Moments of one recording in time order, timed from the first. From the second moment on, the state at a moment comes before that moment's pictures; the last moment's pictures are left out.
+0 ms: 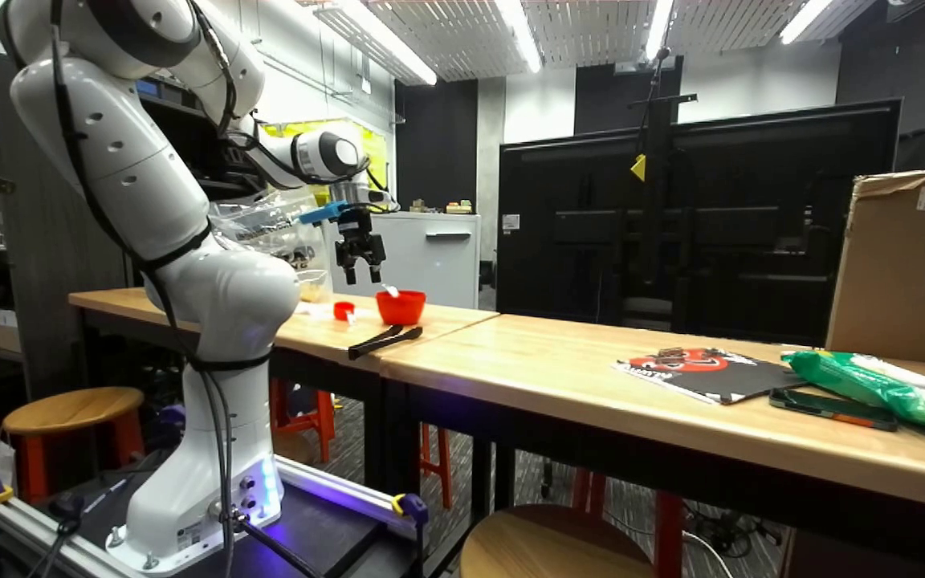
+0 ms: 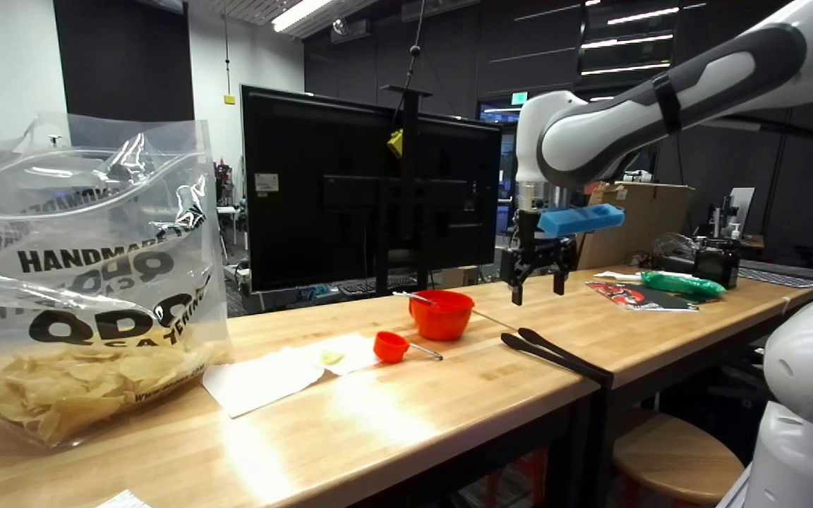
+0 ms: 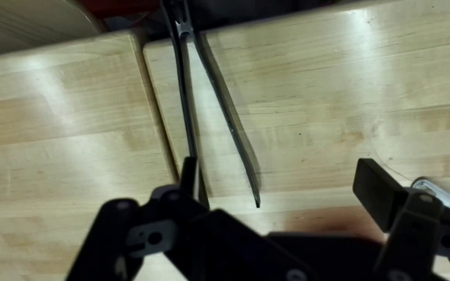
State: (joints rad) arm -0.01 -0.62 0.17 -2.56 -0.05 1.99 0.40
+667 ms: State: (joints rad) arm -0.07 -0.60 0.00 -2.63 -0.13 2.01 0.13
